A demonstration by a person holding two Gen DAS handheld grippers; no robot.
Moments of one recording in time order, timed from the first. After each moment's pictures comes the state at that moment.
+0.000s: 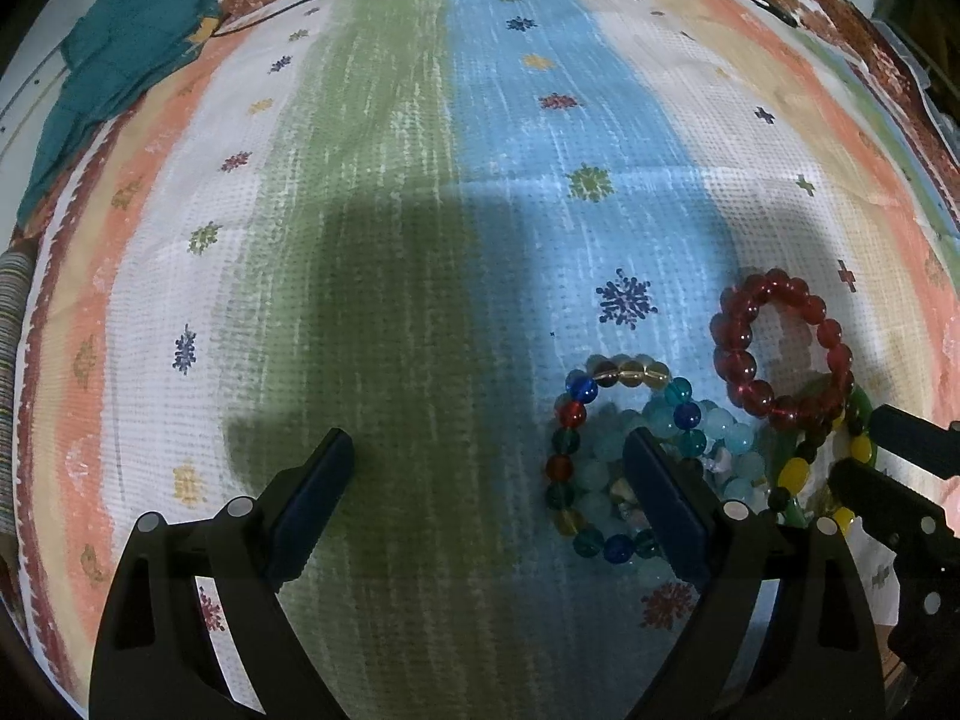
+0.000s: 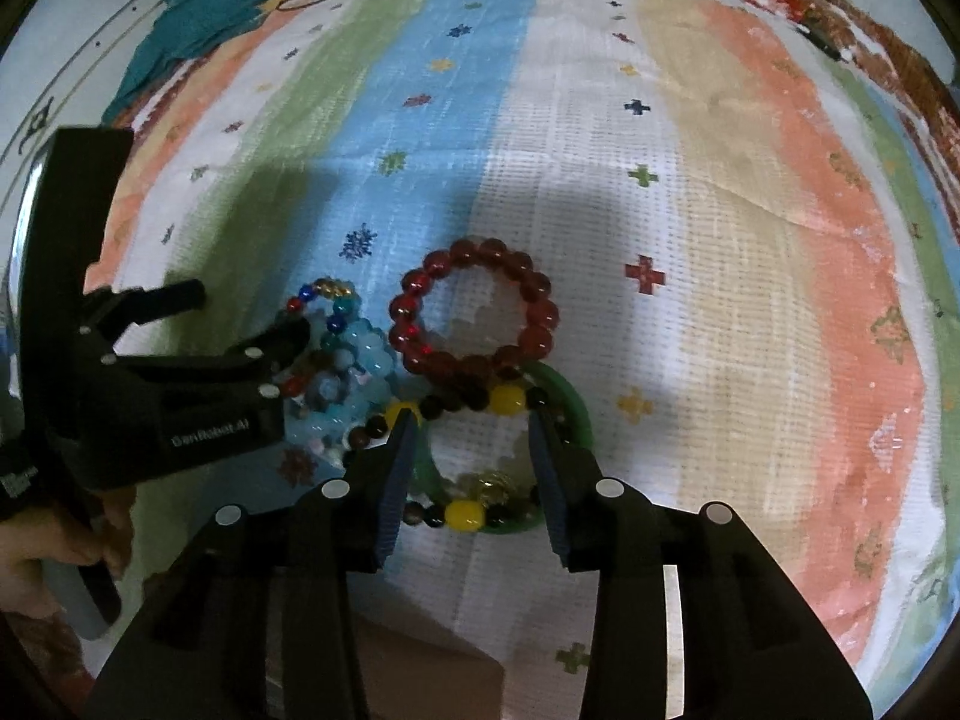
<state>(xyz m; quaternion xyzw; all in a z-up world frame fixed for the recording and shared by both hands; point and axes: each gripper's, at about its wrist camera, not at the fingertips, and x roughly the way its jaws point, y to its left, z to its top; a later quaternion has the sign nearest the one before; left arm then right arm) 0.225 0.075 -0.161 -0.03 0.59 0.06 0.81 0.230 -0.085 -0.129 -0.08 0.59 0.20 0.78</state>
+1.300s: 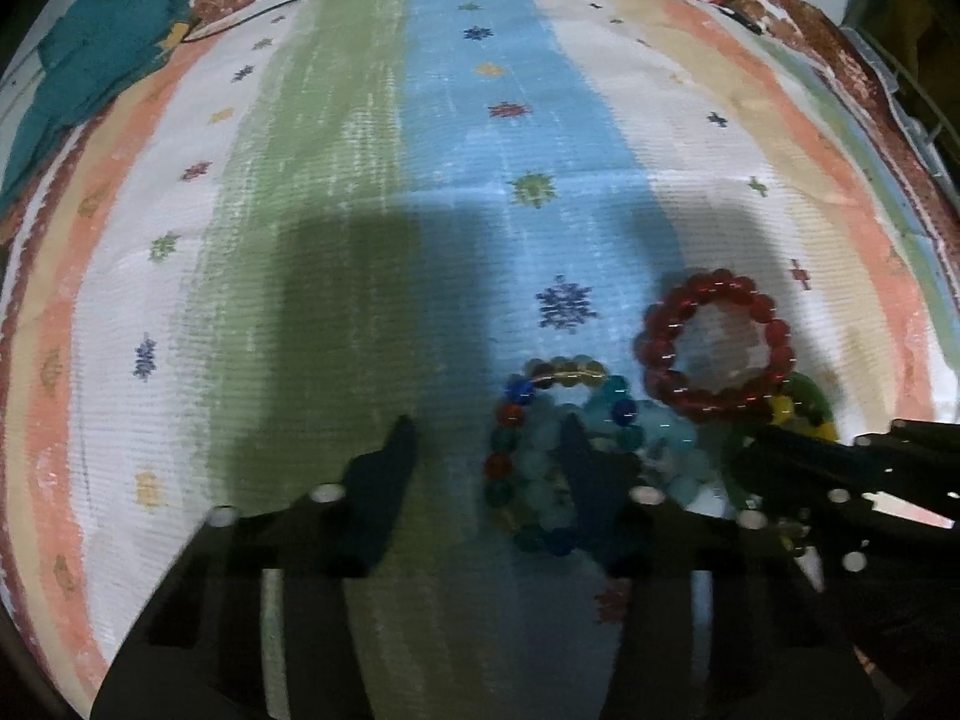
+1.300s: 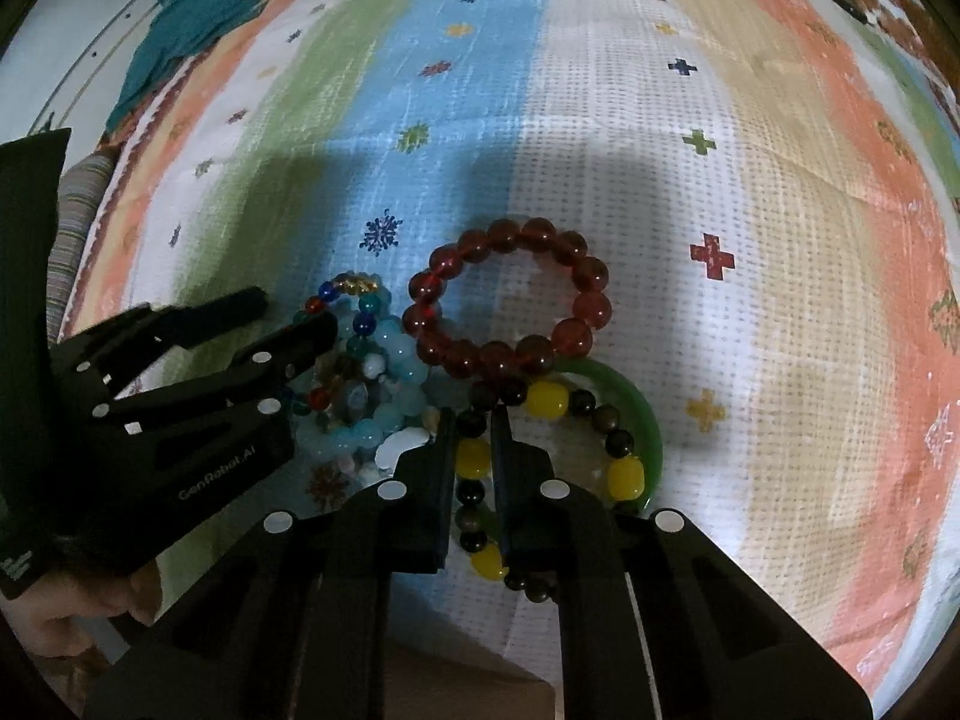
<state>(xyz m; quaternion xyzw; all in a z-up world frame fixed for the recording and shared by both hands) 0.222 0.064 -0.155 -0.05 0.57 0.01 0.82 0.240 -0.072 -0.146 -0.04 0.62 0.22 0.75</state>
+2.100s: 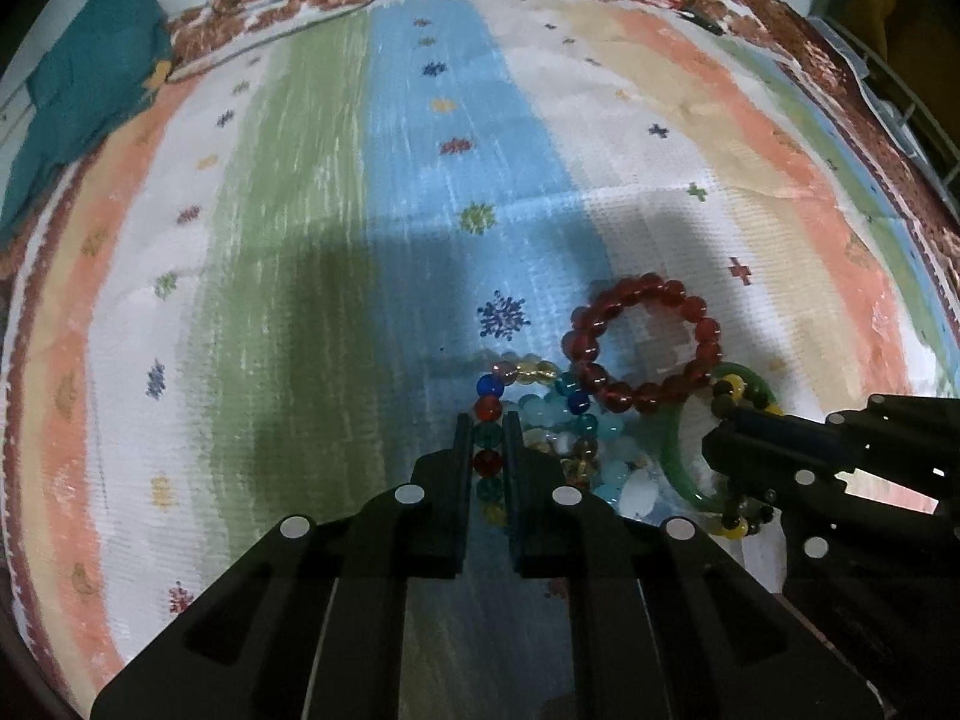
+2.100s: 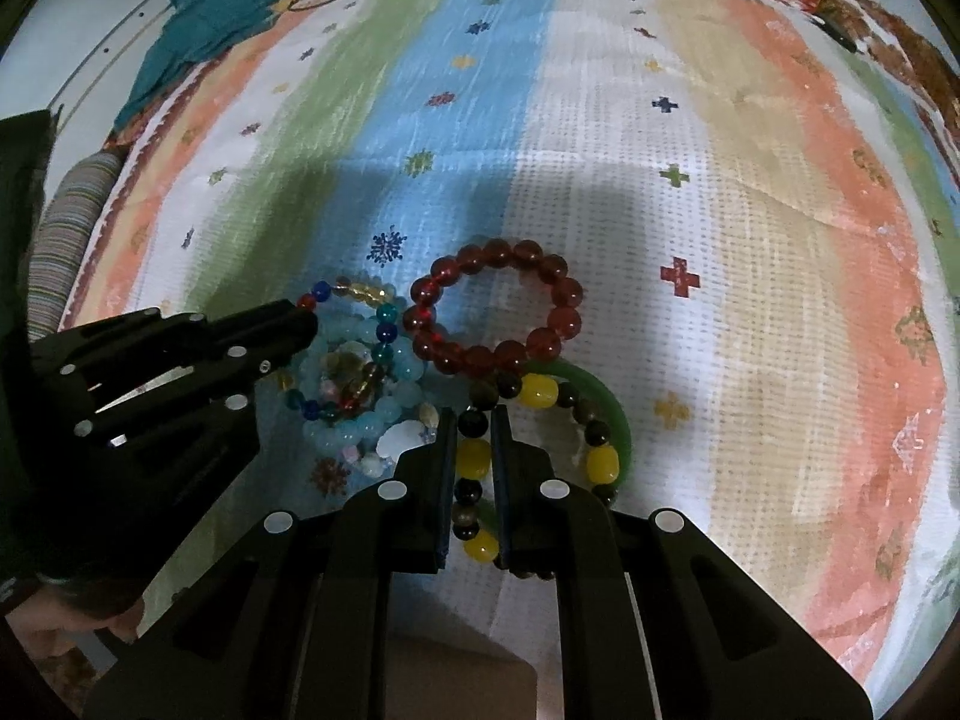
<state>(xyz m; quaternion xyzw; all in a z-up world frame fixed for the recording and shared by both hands) 0.213 0.043 -0.129 -0.02 0.56 0.00 0.83 0.227 -0.080 -0.124 -0.06 0.59 0.22 0.77</state>
